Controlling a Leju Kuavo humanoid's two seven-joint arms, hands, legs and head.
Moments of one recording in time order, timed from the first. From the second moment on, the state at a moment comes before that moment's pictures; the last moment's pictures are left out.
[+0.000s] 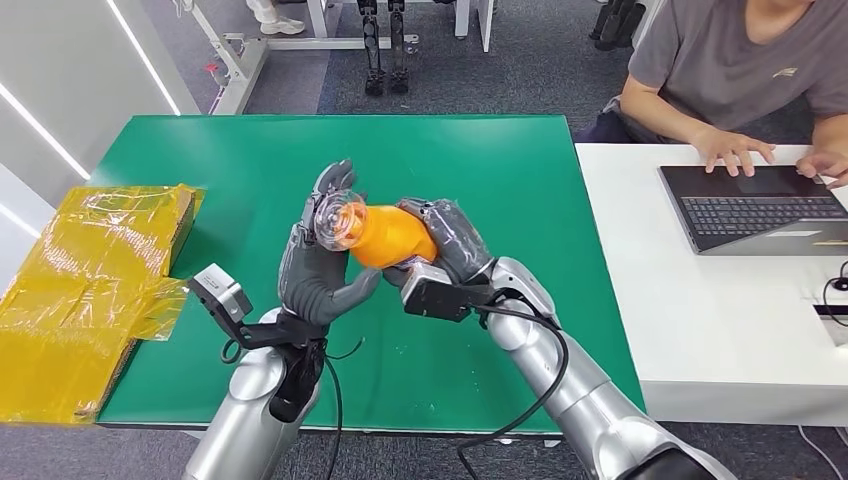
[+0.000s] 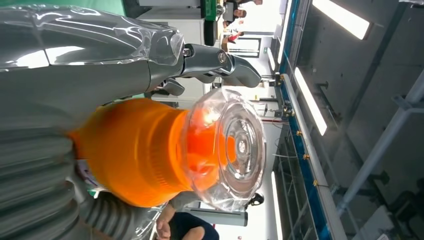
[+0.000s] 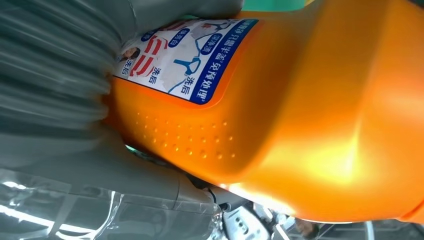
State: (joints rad) left arm -0.33 -0.19 -0.46 -1.38 0.15 0.01 -0.66; right arm -0.66 0.11 0.63 -0.99 0.46 -0.13 -0.57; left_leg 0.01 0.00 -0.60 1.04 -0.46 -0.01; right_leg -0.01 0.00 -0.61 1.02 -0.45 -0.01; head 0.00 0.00
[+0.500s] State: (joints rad) left arm -0.35 -0.19 -0.44 -1.33 0.16 0.01 -0.67; right arm -0.70 0.14 0.69 -0.91 0.44 -0.04 -0.59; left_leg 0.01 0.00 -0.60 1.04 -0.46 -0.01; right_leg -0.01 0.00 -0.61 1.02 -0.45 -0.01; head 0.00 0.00
